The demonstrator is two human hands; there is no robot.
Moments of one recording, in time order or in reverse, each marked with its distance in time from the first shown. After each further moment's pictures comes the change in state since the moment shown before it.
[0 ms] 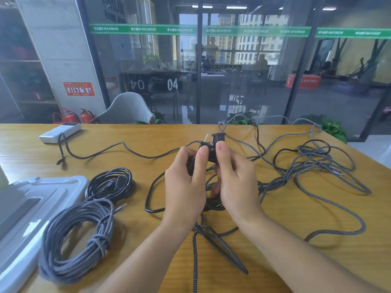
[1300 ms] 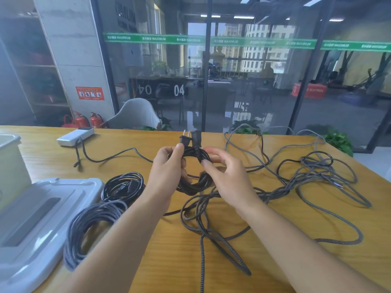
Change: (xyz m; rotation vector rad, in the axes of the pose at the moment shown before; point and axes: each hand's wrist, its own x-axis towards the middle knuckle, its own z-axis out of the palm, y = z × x) left_hand 0.048 0.000 -0.046 -0.175 -0.054 -0.442; right_hand 0.029 0.005 0.005 -0.140 -0.209 0.173
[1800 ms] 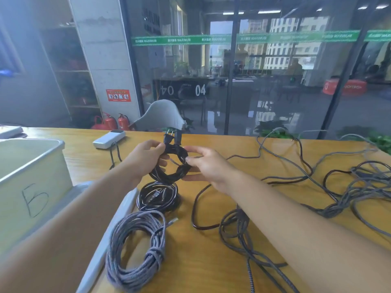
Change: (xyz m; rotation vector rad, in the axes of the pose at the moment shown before) left_hand 0.091 0.024 -0.134 0.454 0.045 -0.098; right_hand 0.085 -0.028 0.112 0.369 -0.419 0.310
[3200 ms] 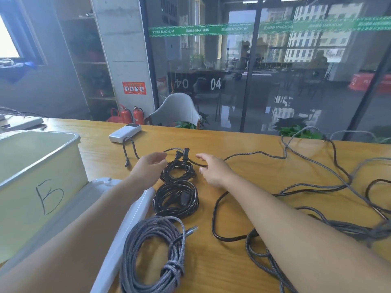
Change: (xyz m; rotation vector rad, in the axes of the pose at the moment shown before) left_hand 0.033 -0.069 -0.025 0.143 0.062 -0.029; right_hand 0.106 0.062 0.005 -1.013 0.011 -0.080
